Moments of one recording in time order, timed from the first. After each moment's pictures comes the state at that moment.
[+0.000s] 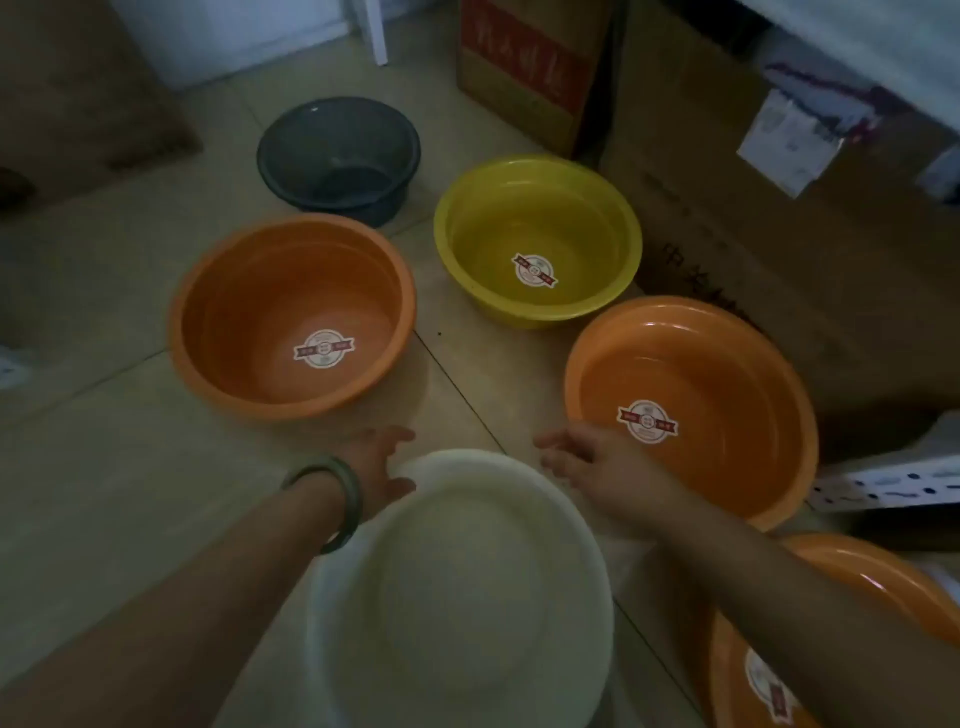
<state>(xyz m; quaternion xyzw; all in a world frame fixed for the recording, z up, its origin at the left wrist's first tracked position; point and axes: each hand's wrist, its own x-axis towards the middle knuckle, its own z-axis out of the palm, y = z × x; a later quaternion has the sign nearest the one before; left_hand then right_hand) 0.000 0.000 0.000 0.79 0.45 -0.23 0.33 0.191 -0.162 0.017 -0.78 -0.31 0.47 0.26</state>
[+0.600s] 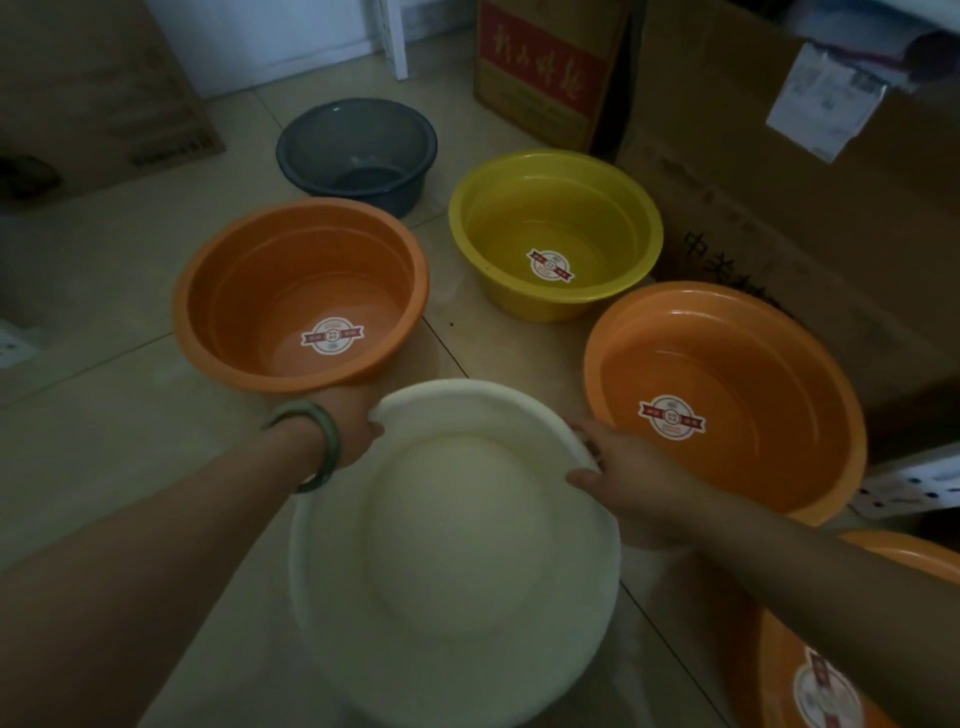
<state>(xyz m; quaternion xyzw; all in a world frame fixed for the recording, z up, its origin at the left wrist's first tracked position) -0.006 0.027 -0.024 0.83 0.47 -0.23 0.19 0.188 -0.172 -0.028 -0.81 -0.42 0.38 0.11</state>
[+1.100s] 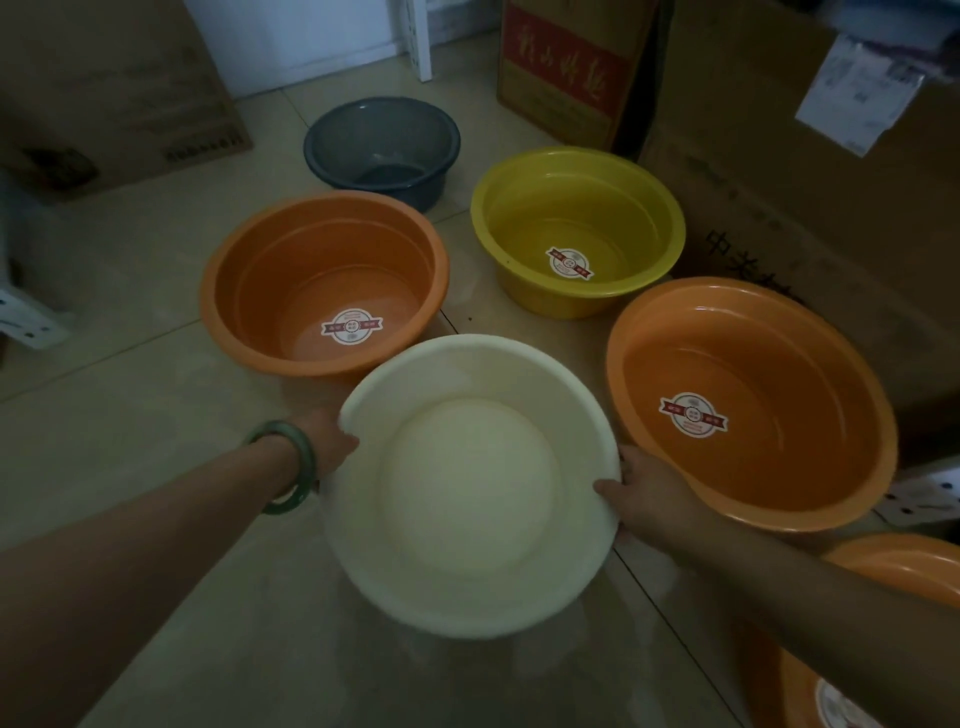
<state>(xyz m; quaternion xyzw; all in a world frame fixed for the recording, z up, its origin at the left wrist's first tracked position) -0.047 0.018 -0.033 0.67 0.61 -0.14 0.40 0.173 -0.194 -0.059 -0.82 -0.27 0.43 0.24</state>
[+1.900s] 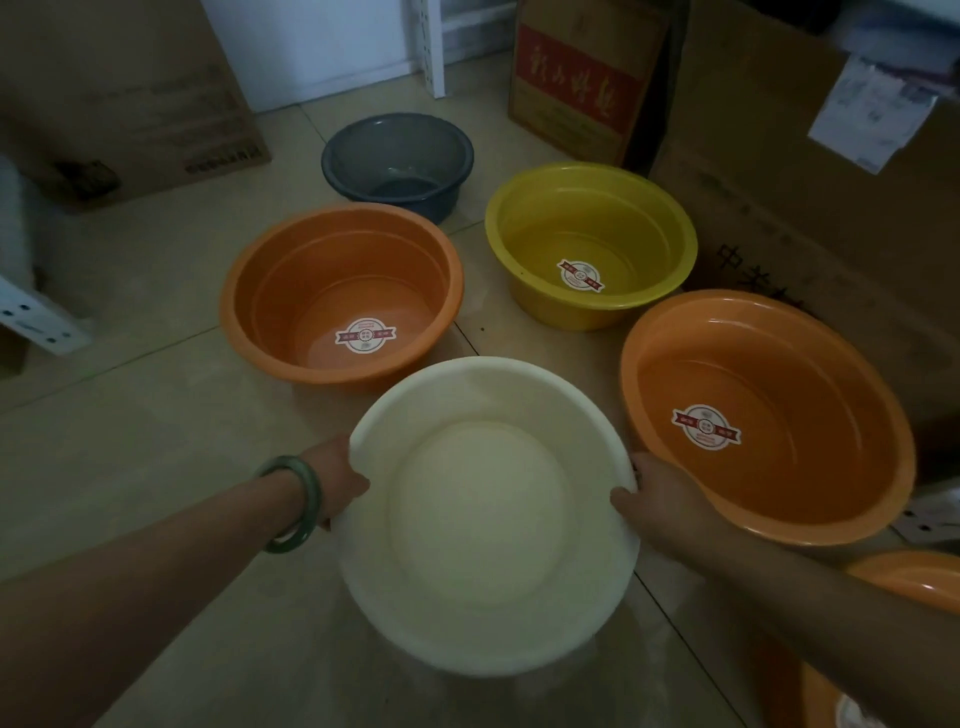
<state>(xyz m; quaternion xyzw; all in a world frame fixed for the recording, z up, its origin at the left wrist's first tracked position) -0.066 0.004 -0.044 0.65 0.59 -0.14 0.45 0.169 -0.187 -0.052 -0.86 -0.30 0.37 0.16</state>
